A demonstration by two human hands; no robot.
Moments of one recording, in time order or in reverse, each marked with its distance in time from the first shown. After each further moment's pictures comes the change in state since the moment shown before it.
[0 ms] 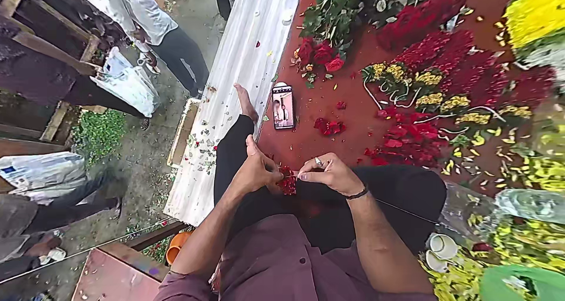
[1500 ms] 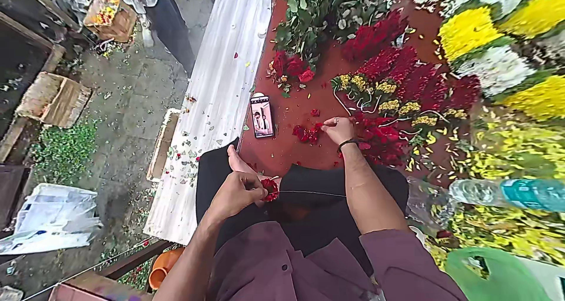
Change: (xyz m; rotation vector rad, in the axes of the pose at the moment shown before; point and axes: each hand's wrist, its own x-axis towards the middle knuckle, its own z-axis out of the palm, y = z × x) left_hand -0.026 0.008 0.005 -0.193 0.017 0.162; right_hand 0.057 0.087 -0.184 -0.769 0.707 0.596
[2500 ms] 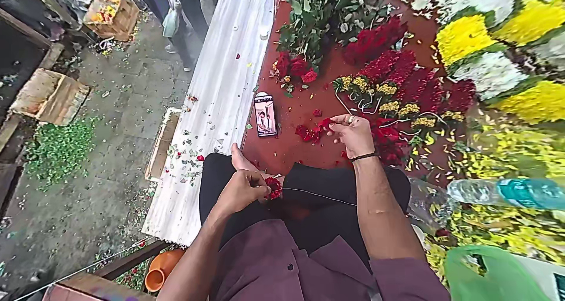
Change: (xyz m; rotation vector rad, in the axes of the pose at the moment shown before) left_hand 0.001 -0.016 0.002 -0.032 -0.017 -0.004; right_hand -0.091 -0.062 -0.046 0.699 -0.019 -0.056
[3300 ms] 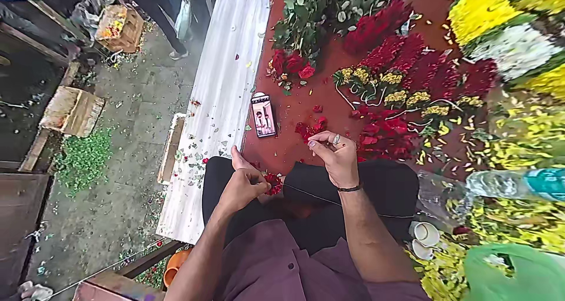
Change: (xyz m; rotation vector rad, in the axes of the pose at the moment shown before) left_hand 0.014 0.006 0.006 0.019 0.046 -0.046; right_hand -0.082 0.003 0.034 0.182 -0.110 -0.405
